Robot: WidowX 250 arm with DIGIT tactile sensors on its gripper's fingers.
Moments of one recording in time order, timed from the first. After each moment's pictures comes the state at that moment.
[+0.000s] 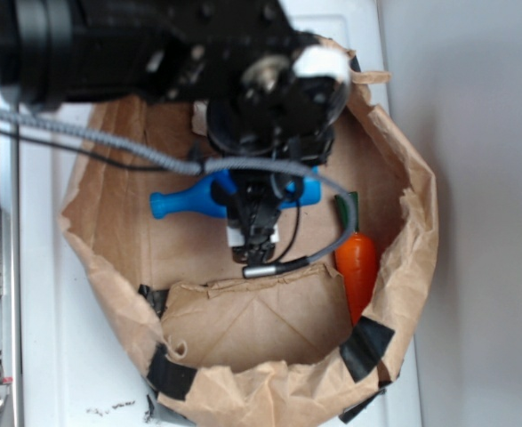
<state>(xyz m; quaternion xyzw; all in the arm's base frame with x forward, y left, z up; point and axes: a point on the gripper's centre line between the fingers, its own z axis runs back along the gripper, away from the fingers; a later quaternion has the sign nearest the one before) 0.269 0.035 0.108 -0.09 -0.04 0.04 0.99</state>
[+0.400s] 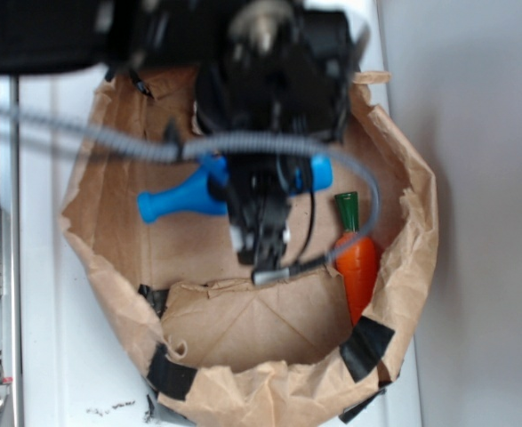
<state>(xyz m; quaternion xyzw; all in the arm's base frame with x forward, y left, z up) 0.262 0.012 0.144 -0.07 -0.05 0.06 0.99</state>
